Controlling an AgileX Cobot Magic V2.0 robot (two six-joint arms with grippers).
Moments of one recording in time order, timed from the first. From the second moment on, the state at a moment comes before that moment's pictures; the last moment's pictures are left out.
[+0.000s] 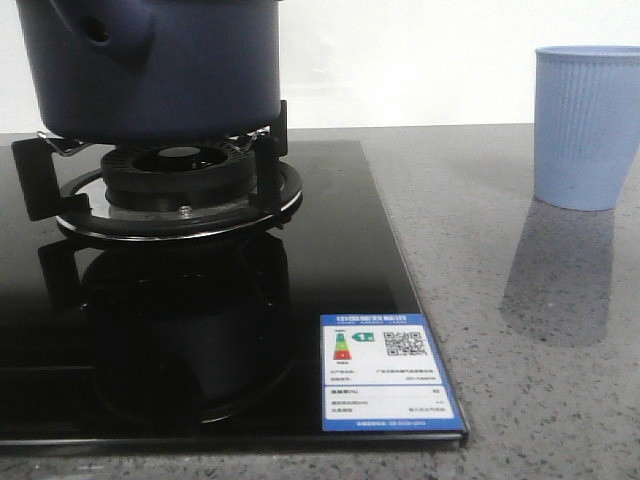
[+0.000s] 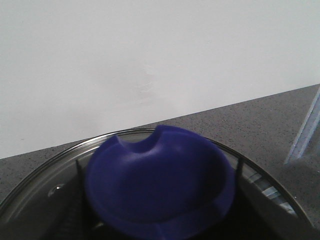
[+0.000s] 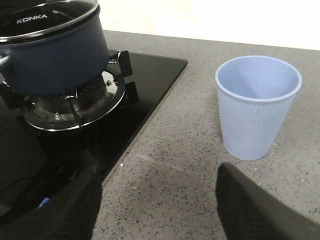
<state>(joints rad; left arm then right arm) -0.52 1.31 -0.92 -0.47 -0.12 0.38 0.26 0.43 -0.55 0.38 0.53 -0.27</state>
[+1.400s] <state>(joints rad) -0.32 0.95 -0.92 -0.44 -0.07 0.38 0.26 1.13 -0.38 0.38 -0.27 -0.27</state>
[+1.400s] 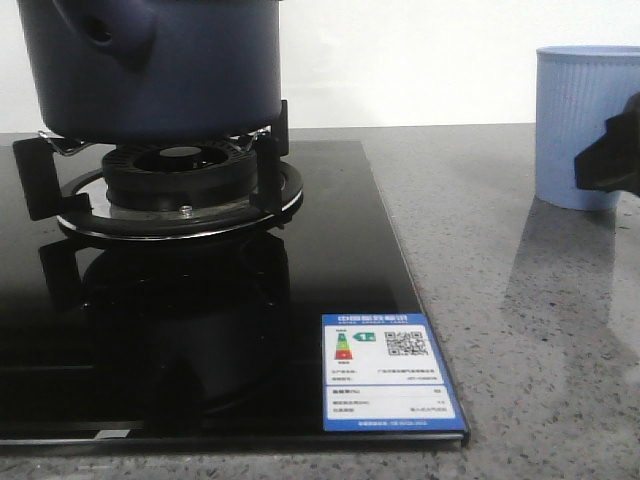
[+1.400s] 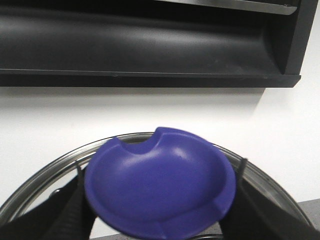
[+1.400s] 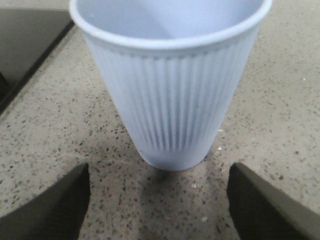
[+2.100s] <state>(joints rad) -0.32 0.95 -0.92 -0.44 -0.07 0.38 0.26 1.36 -0.49 0.40 -0.45 -0.26</state>
